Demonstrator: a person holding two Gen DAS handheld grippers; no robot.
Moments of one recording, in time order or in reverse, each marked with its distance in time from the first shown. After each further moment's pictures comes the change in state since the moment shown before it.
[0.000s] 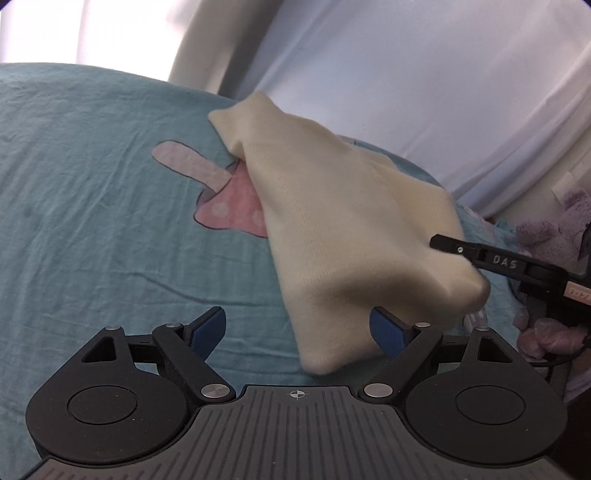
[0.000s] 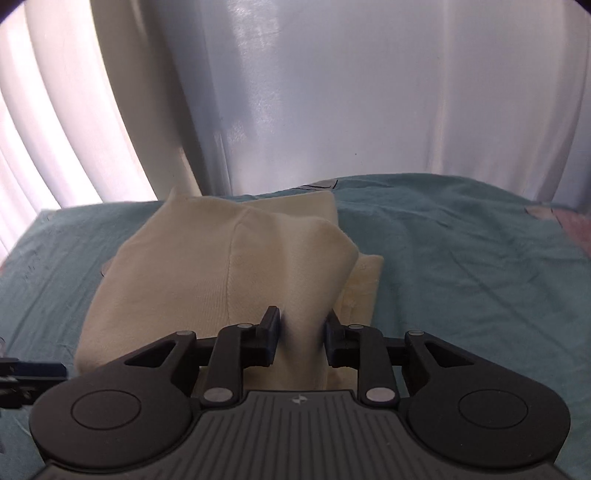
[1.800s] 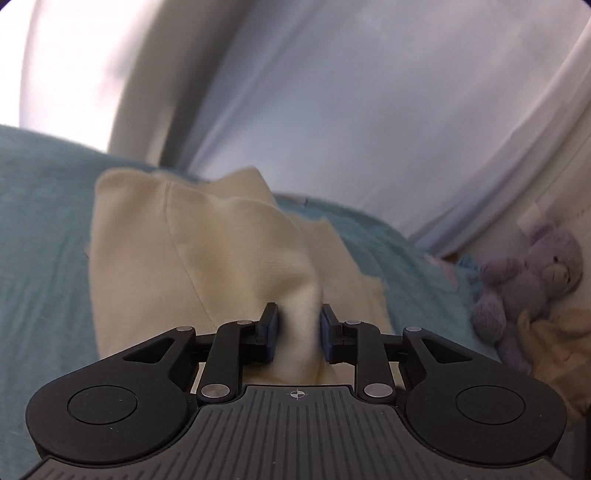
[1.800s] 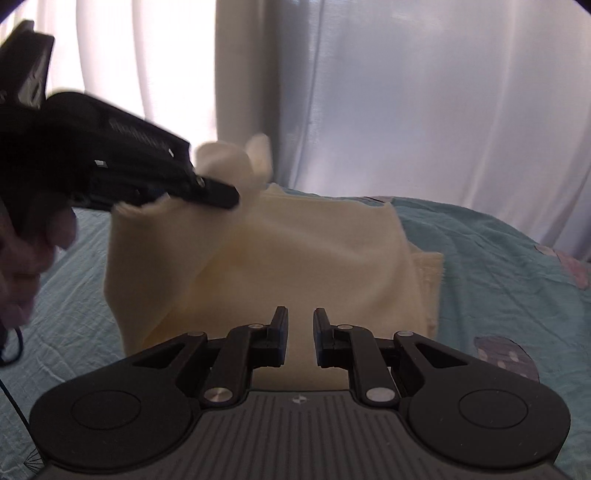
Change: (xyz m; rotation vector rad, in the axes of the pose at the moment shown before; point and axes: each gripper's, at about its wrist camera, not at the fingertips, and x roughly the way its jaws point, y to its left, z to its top) left arm 0.015 -0.030 0.055 0.039 -0.073 -0.123; right arm -0.045 0.105 -0.061 -0.208 -0.055 -0.069
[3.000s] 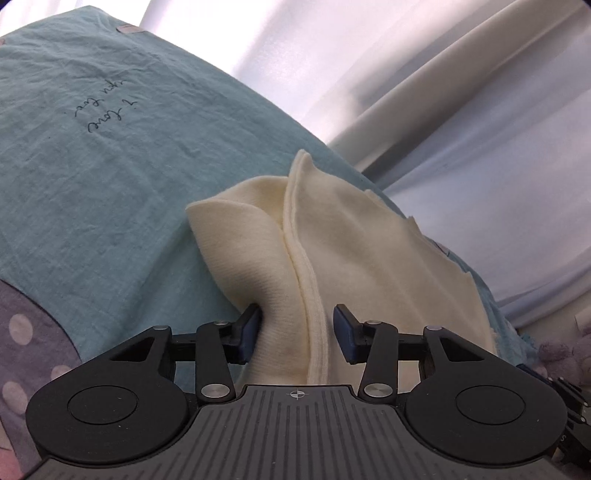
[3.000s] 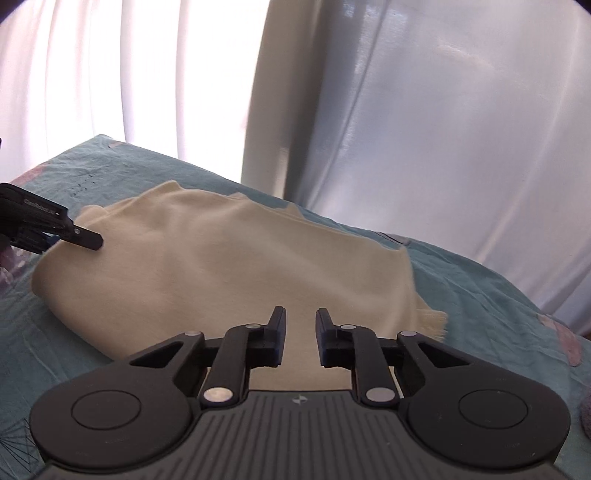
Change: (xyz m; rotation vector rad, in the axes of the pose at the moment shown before) left arm -0.100 0.180 -0.040 -0.334 -0.123 0.178; right arm 0.006 0.026 0.030 -0.214 -0.028 0.039
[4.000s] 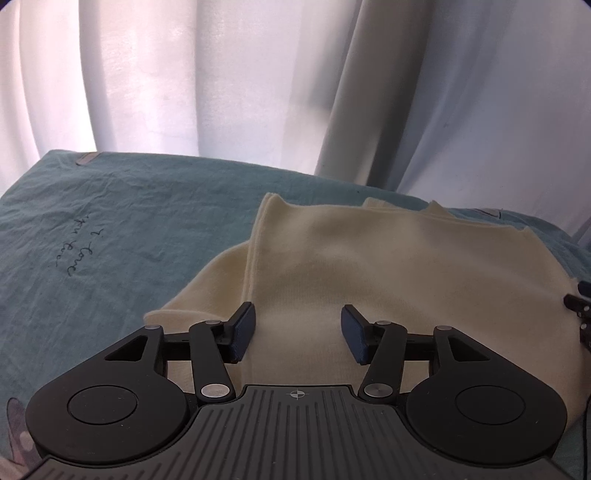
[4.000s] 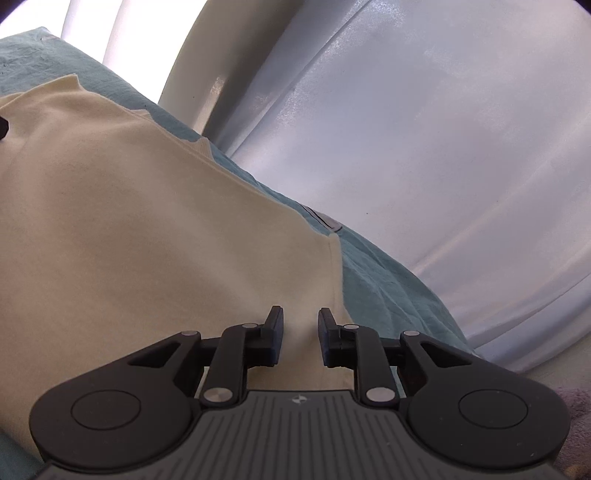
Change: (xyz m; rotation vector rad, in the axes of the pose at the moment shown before) left arm 0.027 -0.075 0.003 0.381 -0.119 0.303; right arm 0.097 -0.025 -0.004 -0.241 0.133 -0.349
